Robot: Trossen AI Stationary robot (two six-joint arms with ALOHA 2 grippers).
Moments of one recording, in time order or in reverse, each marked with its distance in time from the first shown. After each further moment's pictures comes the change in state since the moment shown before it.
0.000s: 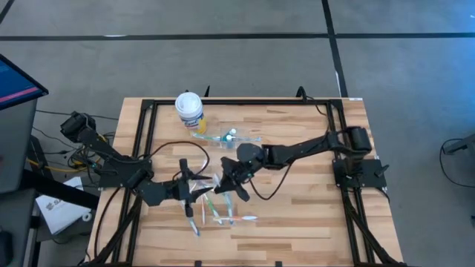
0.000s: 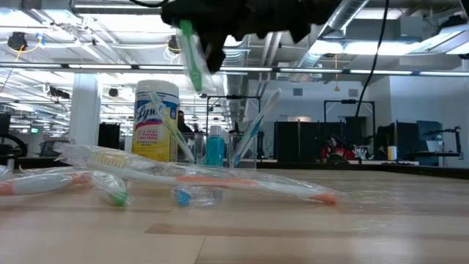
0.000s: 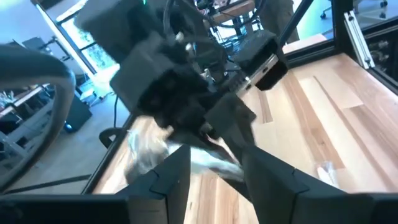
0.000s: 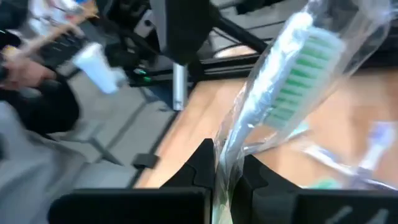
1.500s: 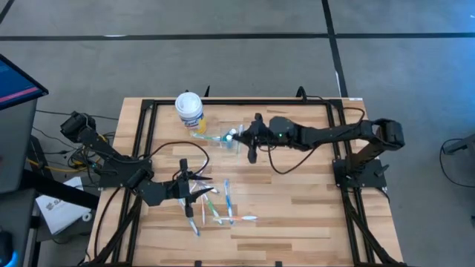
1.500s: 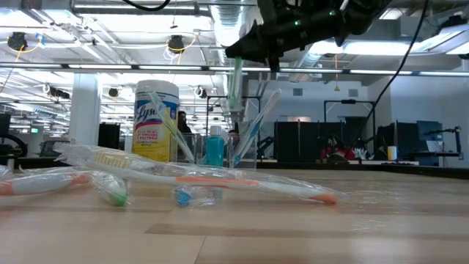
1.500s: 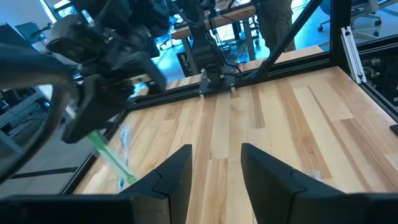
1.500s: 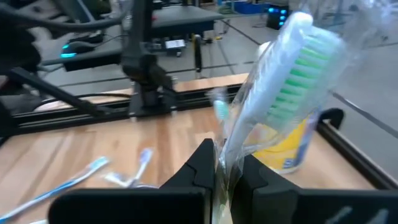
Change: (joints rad) left arm 0.000 0.002 0.000 0.005 0.011 -0.084; right arm -0.214 -0.334 -0.335 0.132 0.479 -0.151
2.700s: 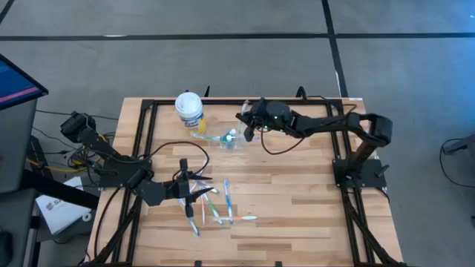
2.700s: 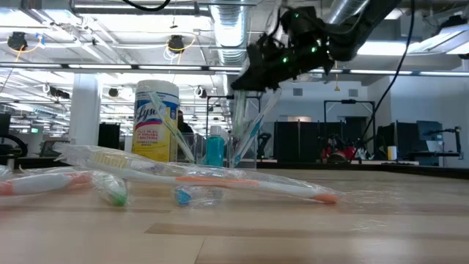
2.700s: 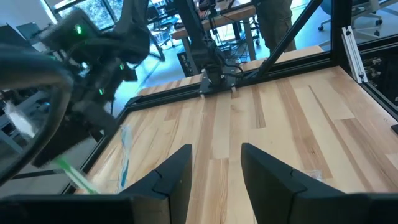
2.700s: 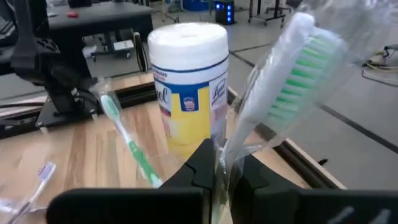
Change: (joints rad) left arm 0.002 0.000 0.000 0.001 0.000 0.003; right arm -0.213 0.134 0.004 0.101 -0.003 0.003
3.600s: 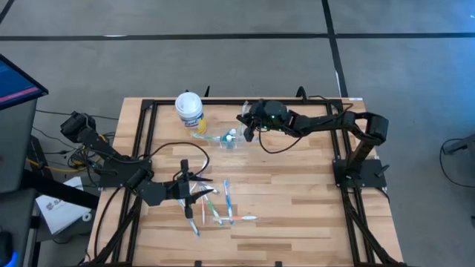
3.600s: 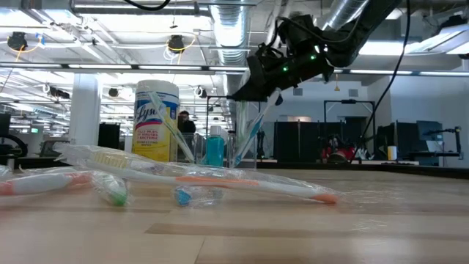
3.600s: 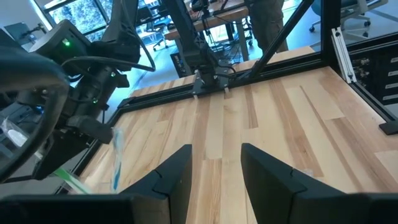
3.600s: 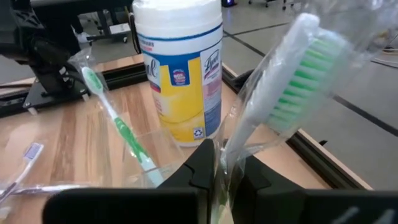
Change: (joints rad) left arm 0.000 0.000 0.000 0.001 0.031 0.000; right arm -0.020 0.027 -0.003 -0.033 -0.029 -0.005
